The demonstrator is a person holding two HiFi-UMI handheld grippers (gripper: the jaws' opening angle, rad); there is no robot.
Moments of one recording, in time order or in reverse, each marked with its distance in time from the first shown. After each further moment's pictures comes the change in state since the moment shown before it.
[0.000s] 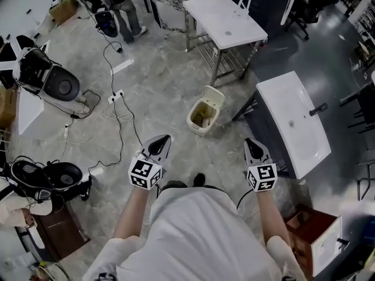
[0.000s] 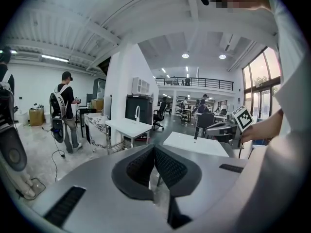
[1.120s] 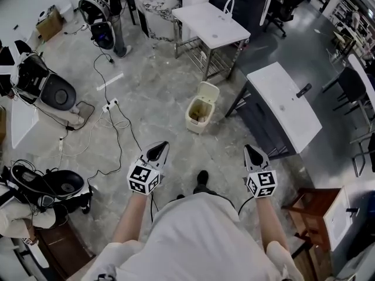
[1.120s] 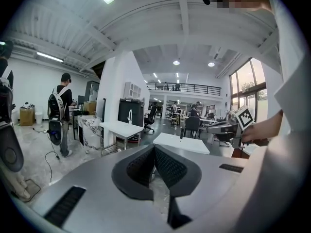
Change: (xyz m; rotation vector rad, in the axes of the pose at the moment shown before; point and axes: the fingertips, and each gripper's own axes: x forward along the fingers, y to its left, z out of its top) left arm -0.138 -0.008 -0.033 0.019 -0.052 -0.125; right arm -0.115 0.131 -0.011 0.019 -0.052 -0.144
